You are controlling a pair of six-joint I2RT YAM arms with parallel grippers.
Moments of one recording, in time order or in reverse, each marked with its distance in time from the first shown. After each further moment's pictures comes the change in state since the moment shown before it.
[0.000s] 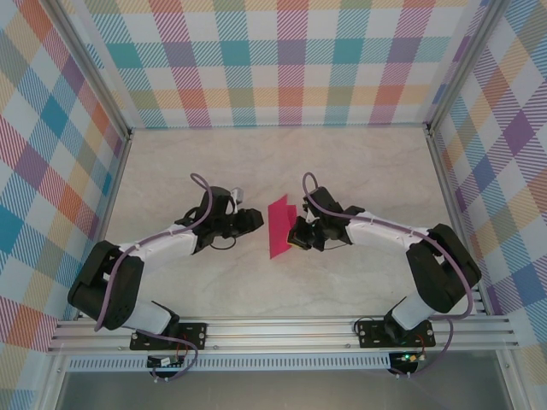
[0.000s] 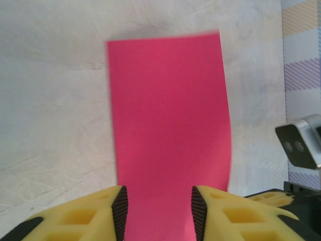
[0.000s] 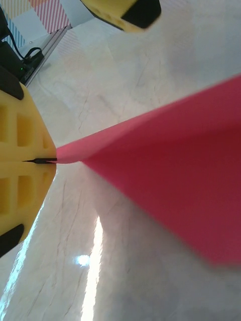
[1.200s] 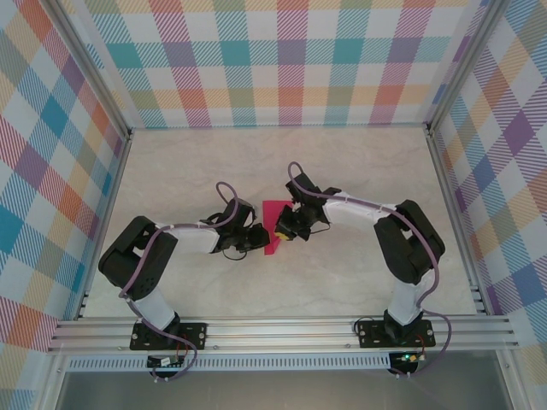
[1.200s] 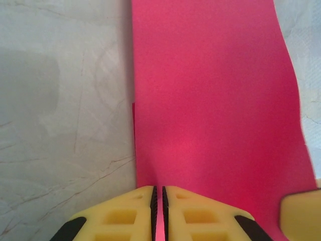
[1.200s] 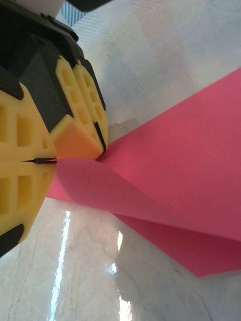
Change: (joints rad) left arm -0.098 0.240 0.038 -0.012 -0.068 0.003; right arm 0.000 0.283 0.295 -0.132 -0.036 0.116
